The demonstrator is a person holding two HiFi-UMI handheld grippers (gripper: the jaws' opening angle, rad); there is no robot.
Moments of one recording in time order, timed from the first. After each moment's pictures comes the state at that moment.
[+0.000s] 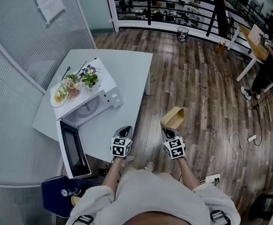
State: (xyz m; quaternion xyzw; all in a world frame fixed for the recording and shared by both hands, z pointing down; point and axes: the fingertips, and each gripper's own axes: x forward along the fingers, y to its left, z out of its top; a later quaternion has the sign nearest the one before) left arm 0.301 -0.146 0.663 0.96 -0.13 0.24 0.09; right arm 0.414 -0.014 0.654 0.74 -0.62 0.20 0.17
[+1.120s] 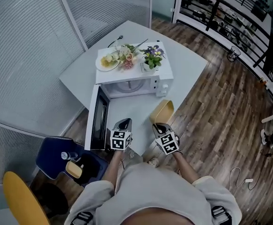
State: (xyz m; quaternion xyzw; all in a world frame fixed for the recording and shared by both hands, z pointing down) left arm 0.106 -0.240 0.670 0.90 -0.35 0.21 0.16; right arm 0.207 -0.171 0.663 0.51 -0.81 0.13 0.25
